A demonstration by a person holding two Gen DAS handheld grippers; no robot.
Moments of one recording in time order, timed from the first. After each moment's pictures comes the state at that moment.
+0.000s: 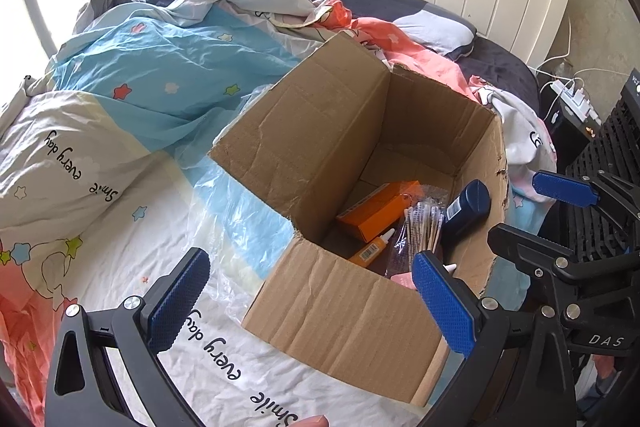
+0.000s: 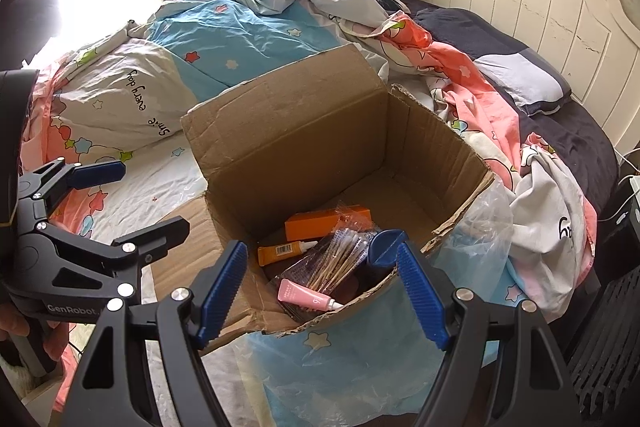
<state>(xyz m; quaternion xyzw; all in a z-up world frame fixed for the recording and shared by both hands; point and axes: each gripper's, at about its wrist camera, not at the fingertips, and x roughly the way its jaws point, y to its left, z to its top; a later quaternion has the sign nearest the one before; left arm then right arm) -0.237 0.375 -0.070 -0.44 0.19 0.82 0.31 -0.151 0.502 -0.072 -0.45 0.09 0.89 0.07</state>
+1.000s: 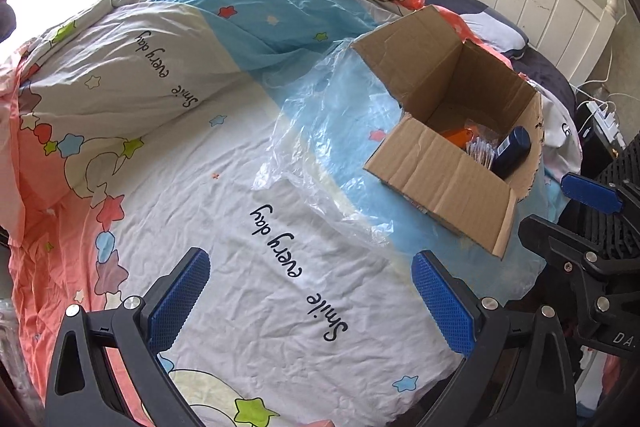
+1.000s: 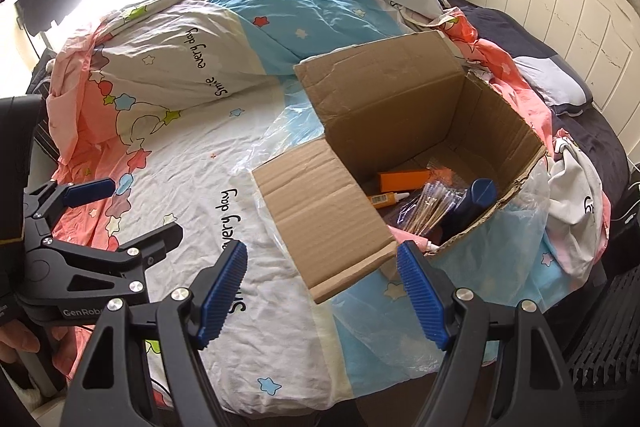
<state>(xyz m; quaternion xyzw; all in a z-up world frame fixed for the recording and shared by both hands) -0.195 0.236 -0.072 -0.49 0.14 0.83 0.21 -0.123 0.386 -0.066 -0.48 0.06 0.88 0.03</state>
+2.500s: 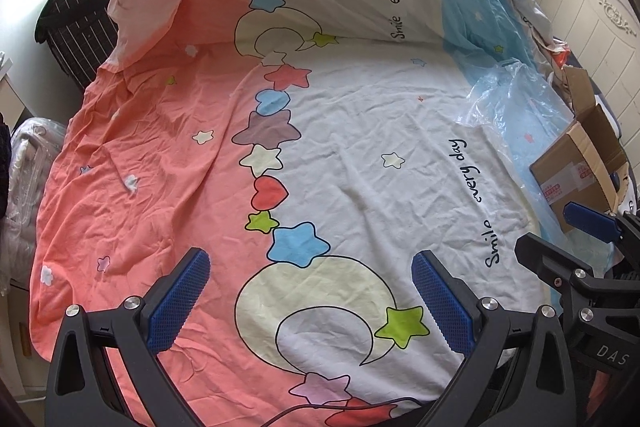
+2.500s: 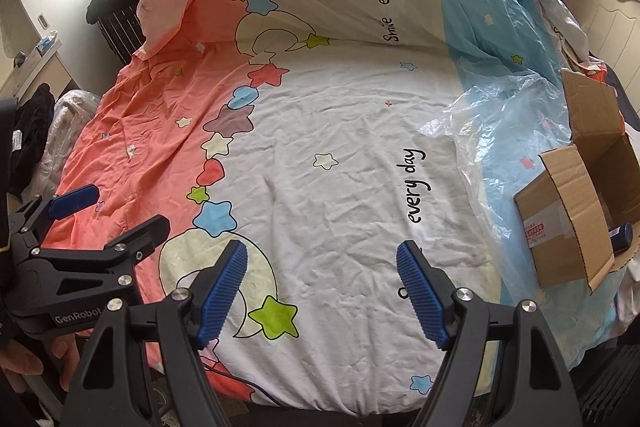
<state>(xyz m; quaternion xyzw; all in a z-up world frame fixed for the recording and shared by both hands) -0.146 -0.020 -0.114 -0.52 0.01 0.85 0.02 -0.139 0.158 -0.110 -0.52 -0.03 0.85 -0.11</state>
